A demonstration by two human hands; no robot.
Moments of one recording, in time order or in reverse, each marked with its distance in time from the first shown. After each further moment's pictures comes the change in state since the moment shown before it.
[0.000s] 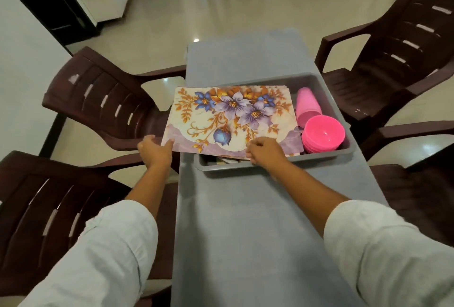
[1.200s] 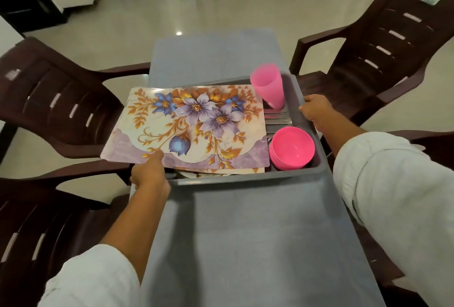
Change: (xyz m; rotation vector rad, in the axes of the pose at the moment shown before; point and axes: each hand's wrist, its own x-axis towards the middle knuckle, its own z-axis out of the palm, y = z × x) left_hand -0.069 0.031 0.101 -0.547 0.023 -0.524; right_hand 0.178 0.011 -0.249 -0.330 0.383 0.068
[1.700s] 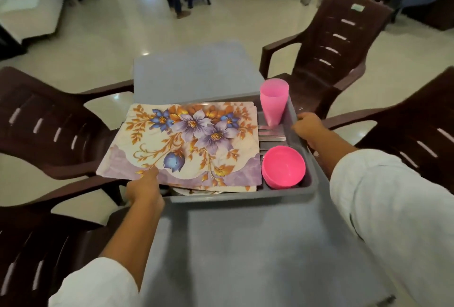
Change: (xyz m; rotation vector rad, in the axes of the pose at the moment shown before) left_hand -0.007 -0.007 -0.069 0.032 -0.157 0.000; right_hand -0.145 0.039 -0.027 -0.043 0.065 0.107
